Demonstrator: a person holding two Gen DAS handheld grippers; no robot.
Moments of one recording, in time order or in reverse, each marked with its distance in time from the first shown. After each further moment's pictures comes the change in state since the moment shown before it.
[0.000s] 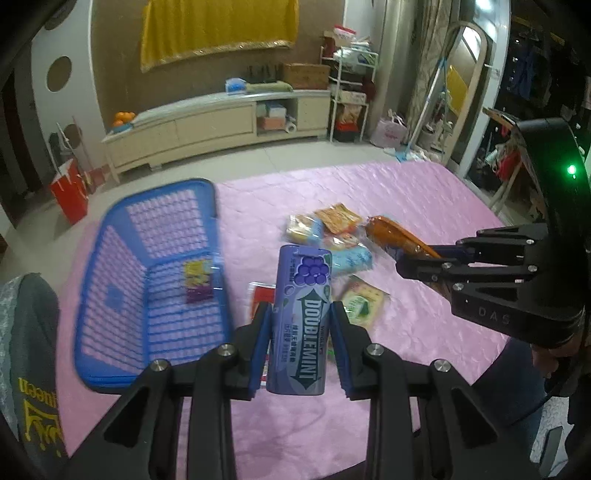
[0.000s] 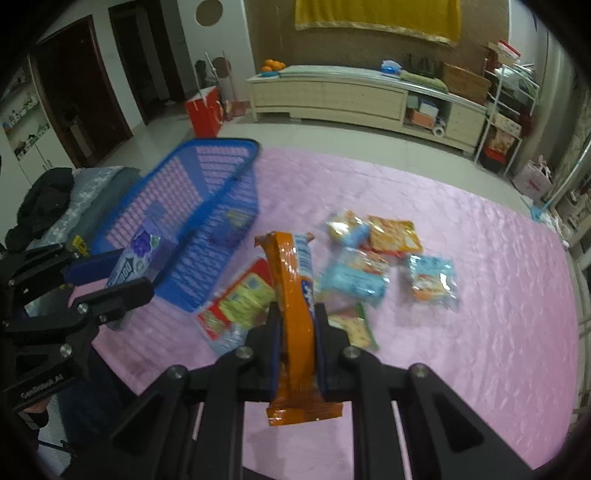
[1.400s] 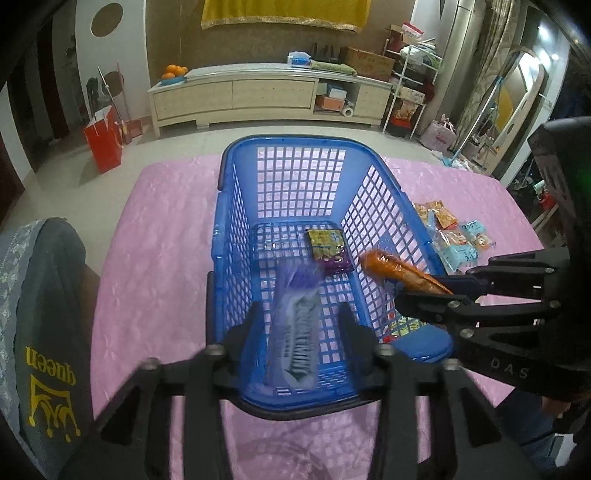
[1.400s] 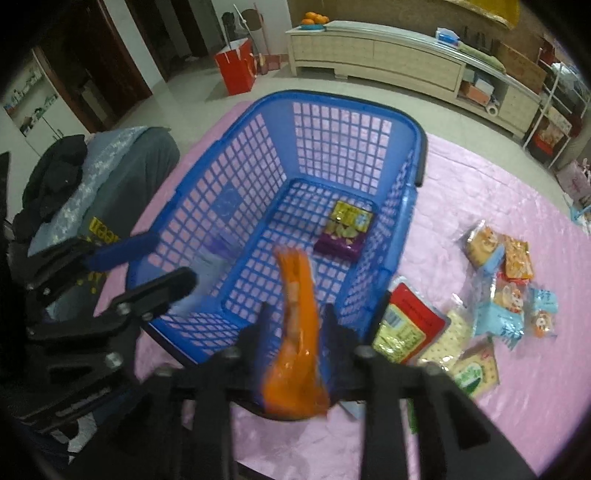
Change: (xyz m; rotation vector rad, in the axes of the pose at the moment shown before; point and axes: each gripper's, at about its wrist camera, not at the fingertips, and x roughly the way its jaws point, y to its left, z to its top) left arm 0.019 0.161 -0.023 -0.161 0.078 0.060; right arm 0.097 0.123 0.051 -0.033 0.192 0.090
